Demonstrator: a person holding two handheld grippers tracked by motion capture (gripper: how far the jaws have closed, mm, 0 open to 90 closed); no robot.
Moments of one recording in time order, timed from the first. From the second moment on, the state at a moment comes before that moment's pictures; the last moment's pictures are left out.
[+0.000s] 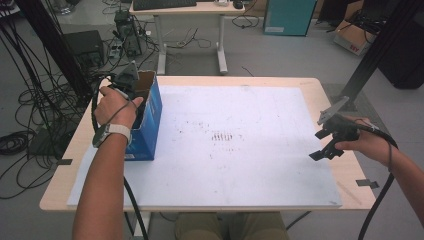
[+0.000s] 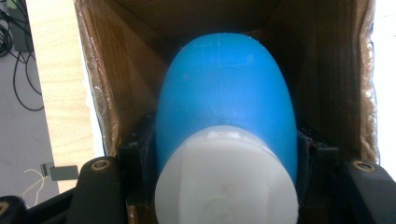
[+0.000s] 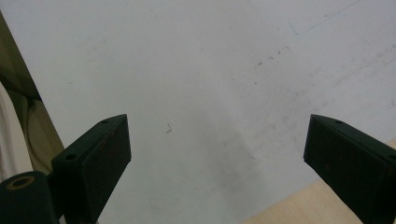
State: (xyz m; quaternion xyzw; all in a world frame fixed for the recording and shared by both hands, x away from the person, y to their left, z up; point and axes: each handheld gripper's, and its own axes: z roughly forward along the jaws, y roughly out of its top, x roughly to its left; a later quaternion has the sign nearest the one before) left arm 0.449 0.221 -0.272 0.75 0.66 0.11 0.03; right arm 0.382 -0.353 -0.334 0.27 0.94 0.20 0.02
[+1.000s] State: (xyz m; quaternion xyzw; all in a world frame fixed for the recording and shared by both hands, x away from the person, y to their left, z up) left arm 0.453 0.222 -0.272 0.75 0.65 0.11 0.03; right arm 0.383 -0.354 -0.335 0.26 0.94 0.21 0.01
